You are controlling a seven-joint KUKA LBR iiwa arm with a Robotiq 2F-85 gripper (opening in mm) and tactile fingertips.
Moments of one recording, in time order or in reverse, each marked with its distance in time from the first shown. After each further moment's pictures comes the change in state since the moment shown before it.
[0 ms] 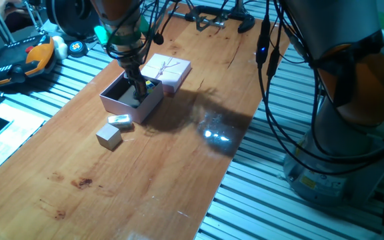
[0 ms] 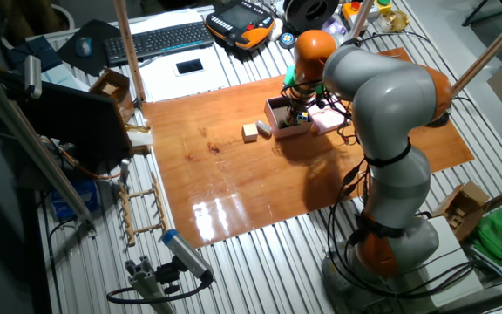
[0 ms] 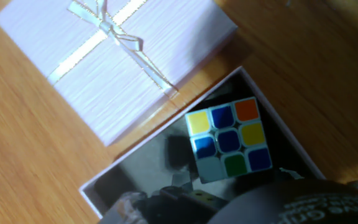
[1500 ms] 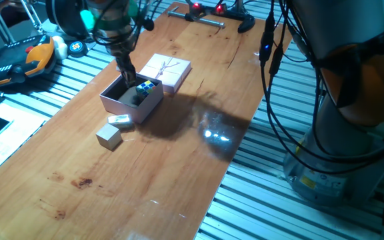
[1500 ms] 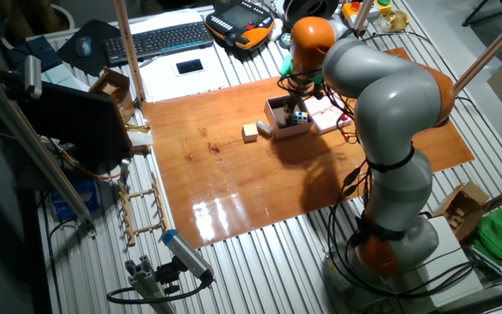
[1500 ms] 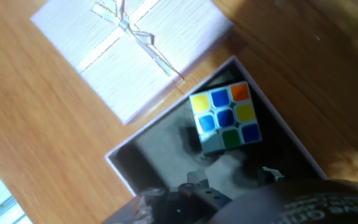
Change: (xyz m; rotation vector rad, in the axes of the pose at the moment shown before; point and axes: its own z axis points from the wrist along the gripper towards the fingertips) arm 0.013 0.005 -0.042 -0.025 0.013 -0.005
